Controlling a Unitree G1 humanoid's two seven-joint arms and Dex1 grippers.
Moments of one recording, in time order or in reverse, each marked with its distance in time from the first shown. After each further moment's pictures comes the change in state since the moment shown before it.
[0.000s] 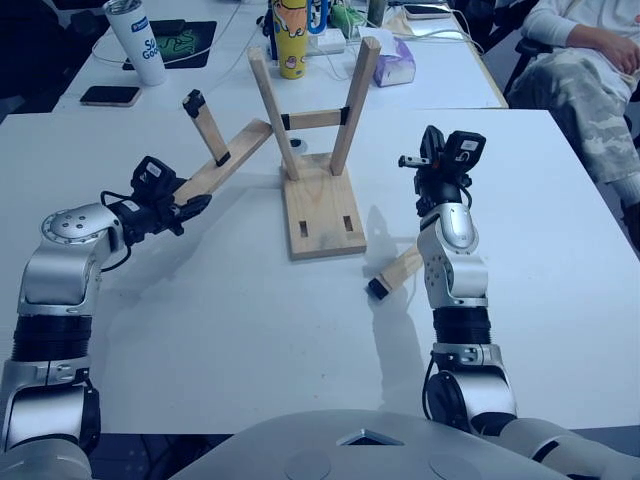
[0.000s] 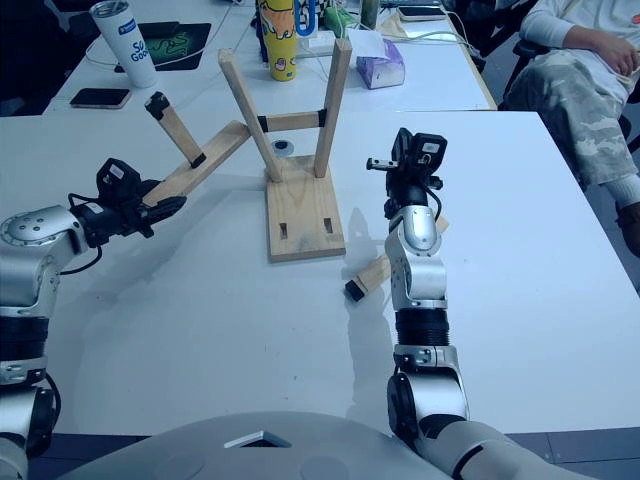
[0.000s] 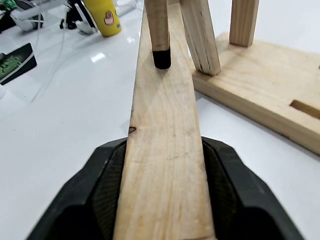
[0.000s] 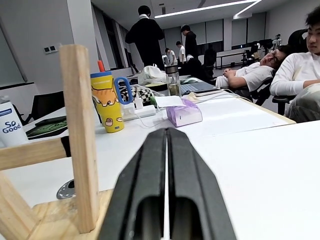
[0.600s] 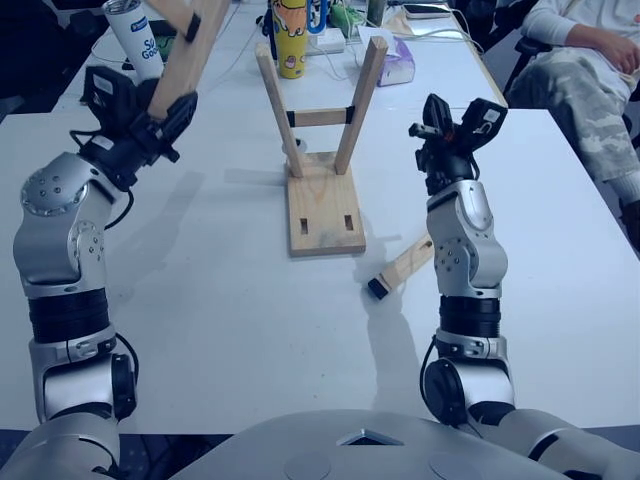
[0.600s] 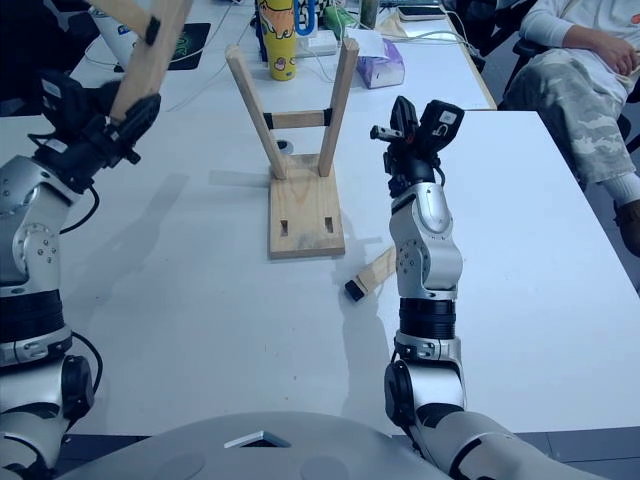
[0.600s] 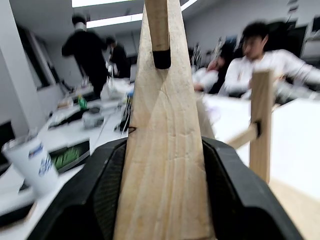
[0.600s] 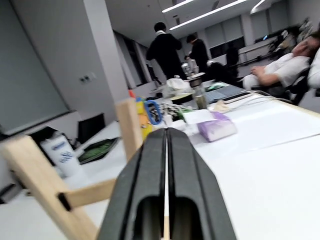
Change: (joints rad) left arm -0.166 -0.152 0.156 -0.132 -0.128 -0.136 0.136; right arm -0.082 0.029 -0.064 -0.177 0.281 0.207 0.067
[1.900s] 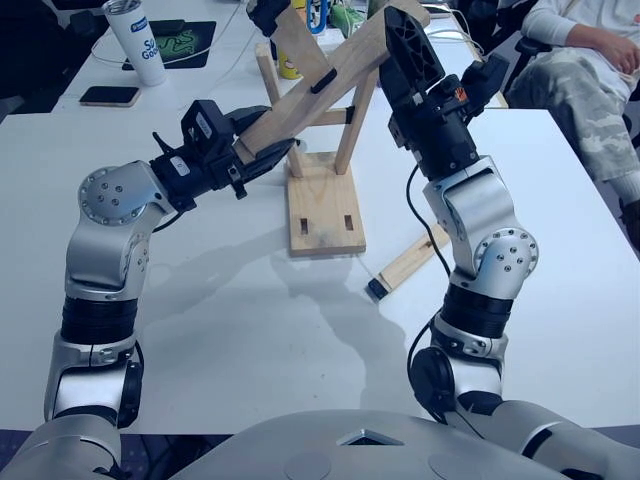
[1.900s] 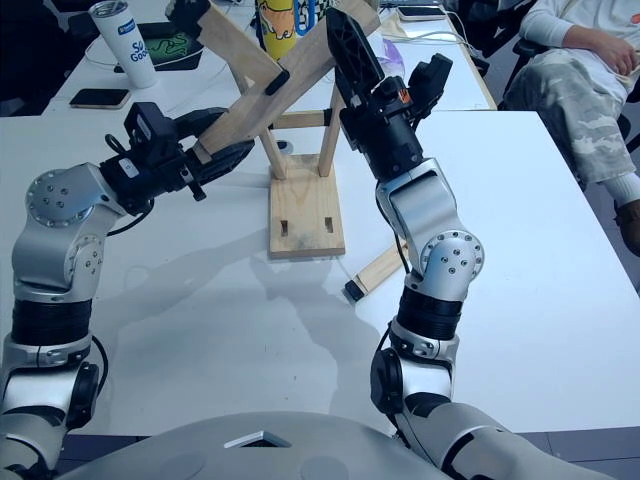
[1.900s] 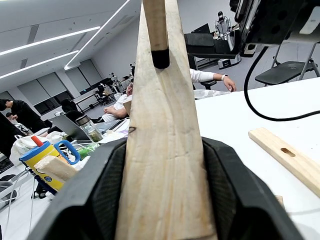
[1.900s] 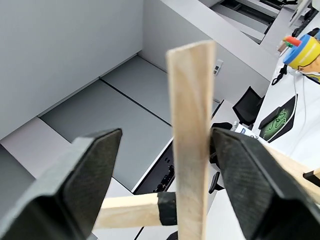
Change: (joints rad) left arm 0.025 0.001 -0.252 -0.069 0.061 -0.156 -0.236; right arm -0.048 0.052 -0.081 -0.192 0.954 0.334 -0.141
